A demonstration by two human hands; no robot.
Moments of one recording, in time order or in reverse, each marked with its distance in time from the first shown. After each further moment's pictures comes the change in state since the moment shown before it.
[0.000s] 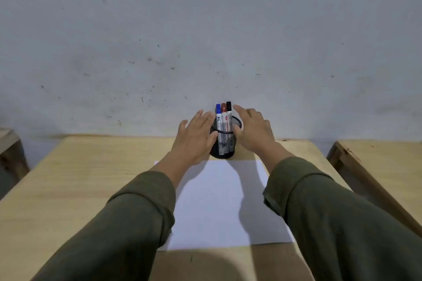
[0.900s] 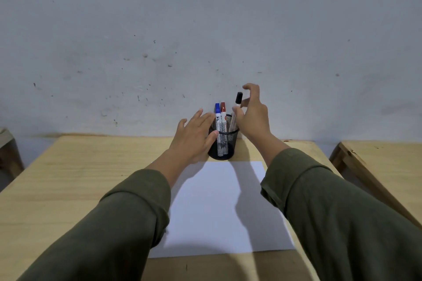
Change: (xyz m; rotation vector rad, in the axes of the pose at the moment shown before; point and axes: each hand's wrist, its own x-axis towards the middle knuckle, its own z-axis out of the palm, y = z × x) left_hand 0.009 -0.002 0.002 -0.004 -0.026 0.027; right_hand 0.018 -0.012 -0.011 0.528 0.282 0.024
